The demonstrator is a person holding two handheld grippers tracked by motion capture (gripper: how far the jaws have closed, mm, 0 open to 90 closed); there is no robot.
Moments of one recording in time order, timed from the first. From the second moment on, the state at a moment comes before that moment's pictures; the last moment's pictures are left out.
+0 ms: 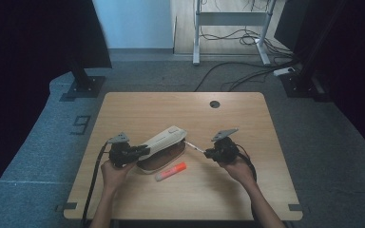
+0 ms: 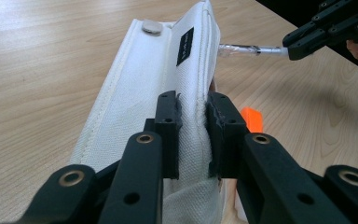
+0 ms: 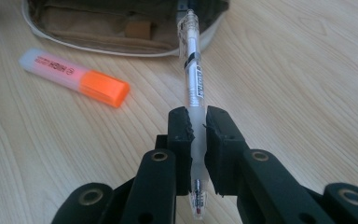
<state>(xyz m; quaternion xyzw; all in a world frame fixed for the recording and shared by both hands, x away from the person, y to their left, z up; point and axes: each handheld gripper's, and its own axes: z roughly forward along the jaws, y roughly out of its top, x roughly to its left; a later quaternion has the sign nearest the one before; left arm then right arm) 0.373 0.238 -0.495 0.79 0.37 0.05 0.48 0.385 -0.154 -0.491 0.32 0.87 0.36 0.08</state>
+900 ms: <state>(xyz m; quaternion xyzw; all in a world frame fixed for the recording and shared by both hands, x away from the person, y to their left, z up) 0.373 0.238 -0.494 0.79 0.37 0.05 0.49 0.394 -0.093 -0.500 0.28 0.89 0.36 0.05</state>
